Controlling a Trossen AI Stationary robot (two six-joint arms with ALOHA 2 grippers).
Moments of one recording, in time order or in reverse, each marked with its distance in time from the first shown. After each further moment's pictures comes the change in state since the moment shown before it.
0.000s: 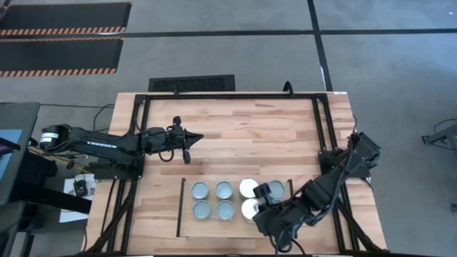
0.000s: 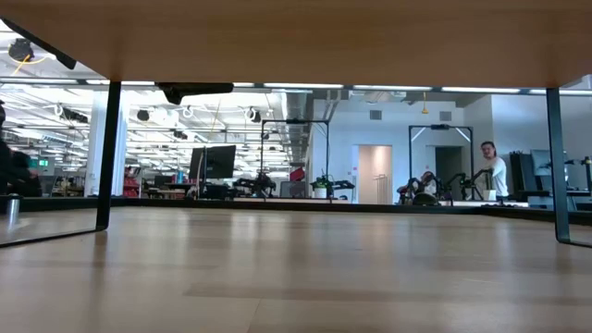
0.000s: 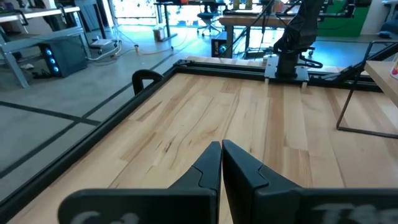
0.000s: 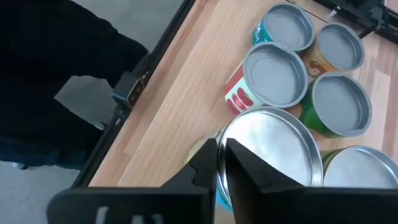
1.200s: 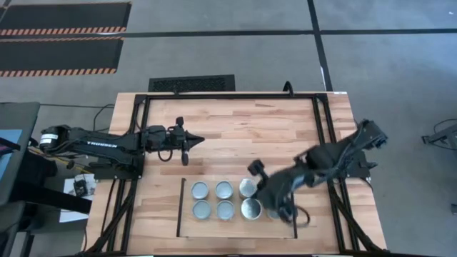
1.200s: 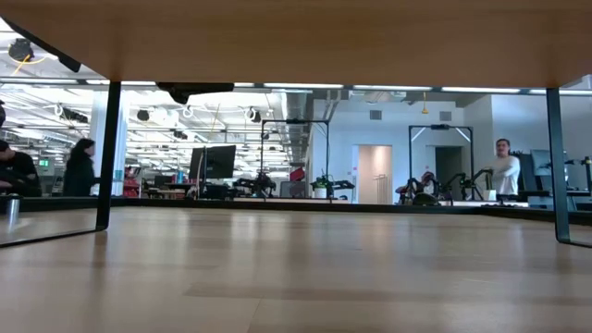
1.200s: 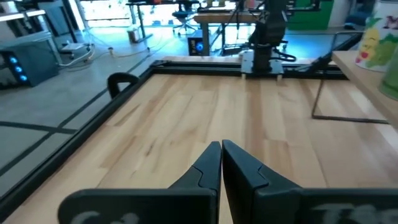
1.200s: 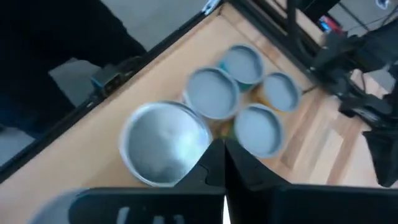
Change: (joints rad) left arm 0.033 0.000 0.000 -0.005 0.141 0.053; right arm -0.179 -0.156 -0.051 0.049 -0.185 -0.455
